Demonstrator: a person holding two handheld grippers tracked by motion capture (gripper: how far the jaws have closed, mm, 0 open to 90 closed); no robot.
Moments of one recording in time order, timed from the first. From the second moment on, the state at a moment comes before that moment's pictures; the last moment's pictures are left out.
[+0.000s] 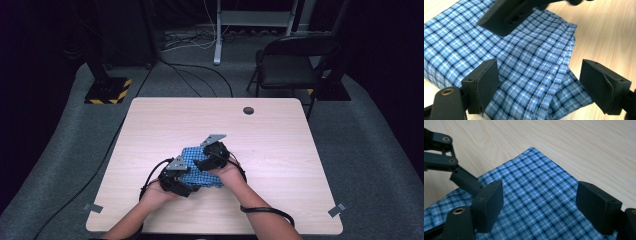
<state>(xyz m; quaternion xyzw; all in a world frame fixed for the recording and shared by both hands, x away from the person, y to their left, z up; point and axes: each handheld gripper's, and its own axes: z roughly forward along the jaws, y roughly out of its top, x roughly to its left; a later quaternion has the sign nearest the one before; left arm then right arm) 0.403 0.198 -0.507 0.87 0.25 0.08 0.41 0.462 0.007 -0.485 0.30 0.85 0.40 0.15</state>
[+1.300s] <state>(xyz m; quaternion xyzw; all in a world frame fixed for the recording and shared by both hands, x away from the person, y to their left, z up) 0.423 0.241 -0.494 0.84 0.32 0.10 0.44 0.421 -0.086 -0.500 0.36 0.83 0.42 0.14</state>
